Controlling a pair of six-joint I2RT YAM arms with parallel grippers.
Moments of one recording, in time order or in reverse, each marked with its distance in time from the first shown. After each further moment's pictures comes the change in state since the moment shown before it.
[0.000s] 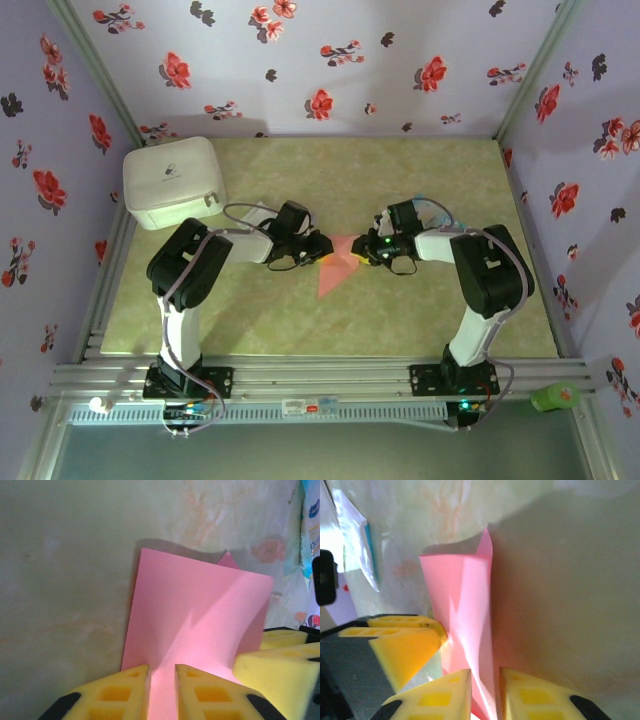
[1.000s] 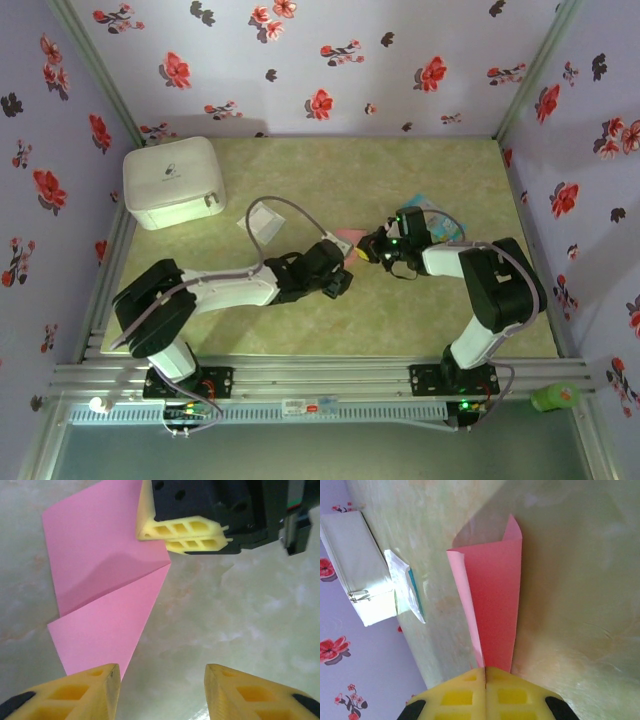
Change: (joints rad) left arm -0.415 -0.300 -0.076 -0.226 -0.657 0.591; right arm 0.000 -0.113 -0.161 0.280 0.054 0.387
